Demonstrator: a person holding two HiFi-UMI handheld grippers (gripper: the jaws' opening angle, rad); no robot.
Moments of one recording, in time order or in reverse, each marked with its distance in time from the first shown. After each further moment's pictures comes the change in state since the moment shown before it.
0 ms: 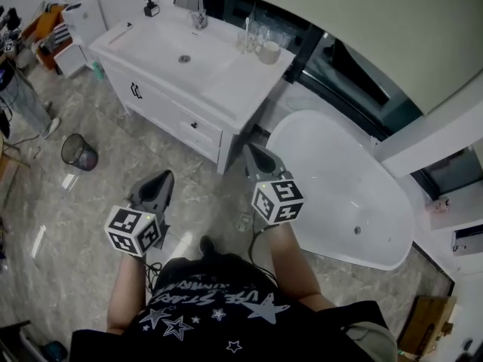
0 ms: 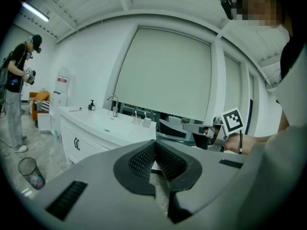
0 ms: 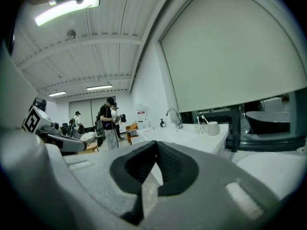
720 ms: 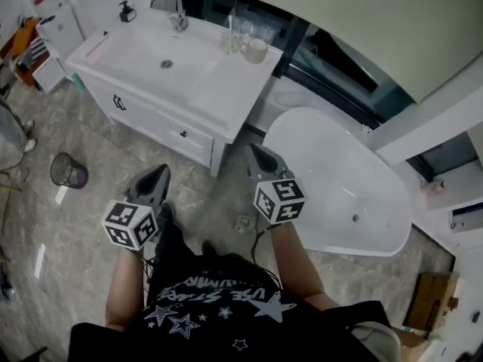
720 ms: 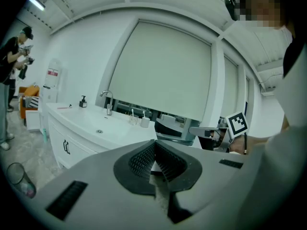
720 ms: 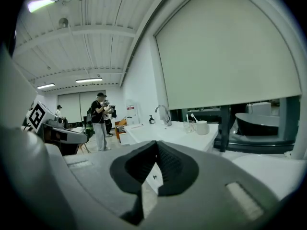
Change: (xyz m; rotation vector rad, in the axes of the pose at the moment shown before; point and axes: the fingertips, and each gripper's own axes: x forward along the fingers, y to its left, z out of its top) left arm 0.064 0.053 0.024 -0.005 0.029 -0.100; right arm 0.038 -0.035 0.001 -0.014 0.047 -0.127
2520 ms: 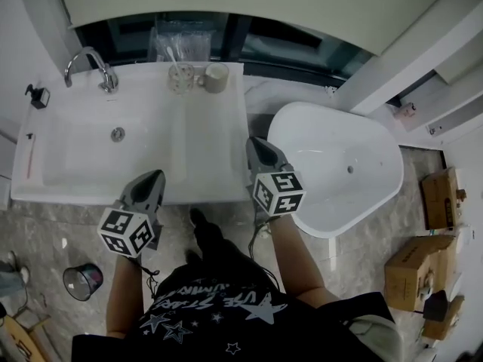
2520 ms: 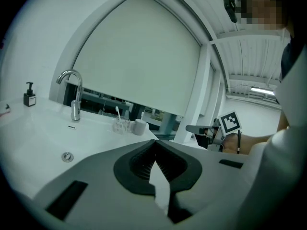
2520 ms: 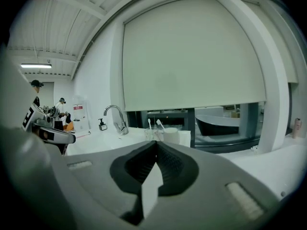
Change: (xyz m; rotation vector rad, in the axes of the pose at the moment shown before) left arm 0.248 0.178 0.108 0.081 0.161 -0.466; right arm 0.194 -0.128 0.048 0.111 0.002 -0.553
